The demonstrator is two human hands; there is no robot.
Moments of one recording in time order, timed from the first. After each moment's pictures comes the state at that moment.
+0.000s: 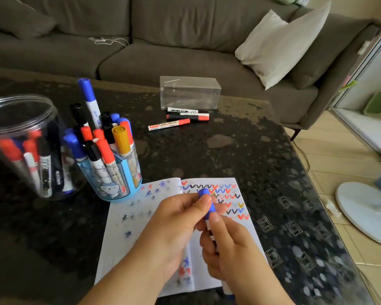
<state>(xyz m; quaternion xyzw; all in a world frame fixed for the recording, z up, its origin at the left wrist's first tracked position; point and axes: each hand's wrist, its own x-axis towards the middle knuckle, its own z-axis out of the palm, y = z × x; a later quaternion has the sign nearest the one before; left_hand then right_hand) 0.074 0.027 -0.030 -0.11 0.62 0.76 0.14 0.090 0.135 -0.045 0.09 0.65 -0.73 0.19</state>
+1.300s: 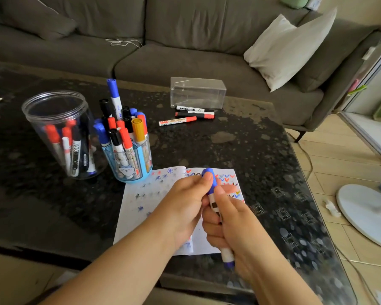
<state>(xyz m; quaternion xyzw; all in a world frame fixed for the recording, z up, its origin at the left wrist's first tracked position) 0.093 0.040 -0.013 -0.12 0.59 0.79 0.15 0.108 0.142 -0.010 0.08 0.61 -0.76 0.22</state>
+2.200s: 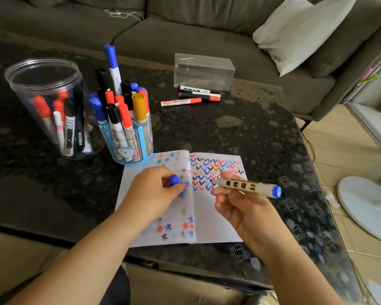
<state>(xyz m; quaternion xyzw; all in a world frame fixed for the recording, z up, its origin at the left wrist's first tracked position) 0.082 -0.013 -0.049 -0.14 0.91 0.38 0.04 0.088 0.164 -0.048 0.08 0.53 -0.83 0.17</state>
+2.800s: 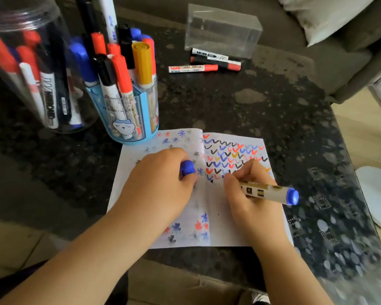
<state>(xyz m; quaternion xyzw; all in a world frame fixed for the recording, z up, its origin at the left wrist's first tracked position) 0.081 -0.013 -0.057 -0.09 0.95 0.31 -0.01 0.066 0.140 -0.097 -0.07 0.82 -0.56 -0.06</state>
